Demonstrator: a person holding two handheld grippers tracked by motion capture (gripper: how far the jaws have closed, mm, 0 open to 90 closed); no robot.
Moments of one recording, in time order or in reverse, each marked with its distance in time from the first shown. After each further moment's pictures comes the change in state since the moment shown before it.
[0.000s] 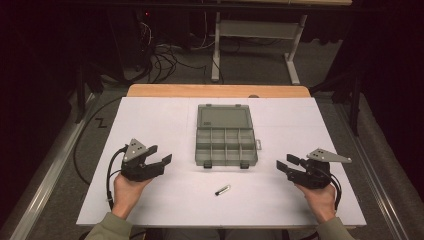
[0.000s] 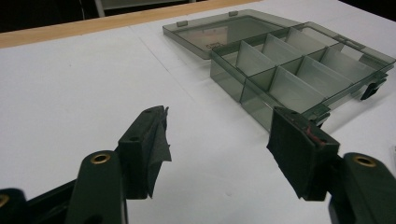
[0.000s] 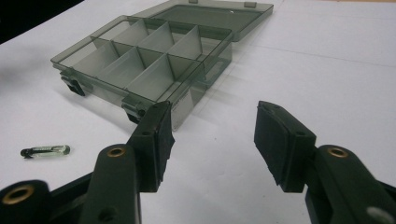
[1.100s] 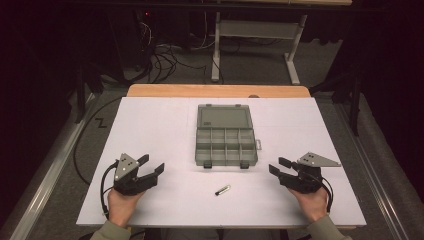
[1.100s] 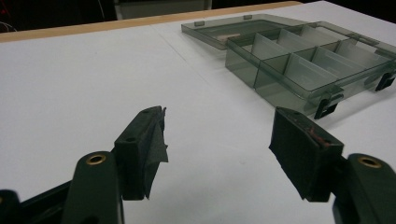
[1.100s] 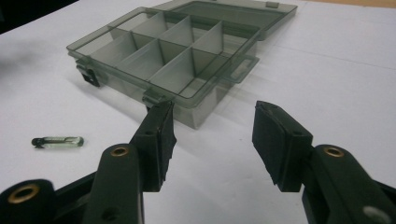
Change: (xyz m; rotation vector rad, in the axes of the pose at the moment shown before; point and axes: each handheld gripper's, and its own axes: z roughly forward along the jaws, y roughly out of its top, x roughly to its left) left arm 0.015 -0.022 -0.026 -0.100 0.024 -0.007; right arm 0.021 -0.004 0.011 0.007 0.026 -0.059
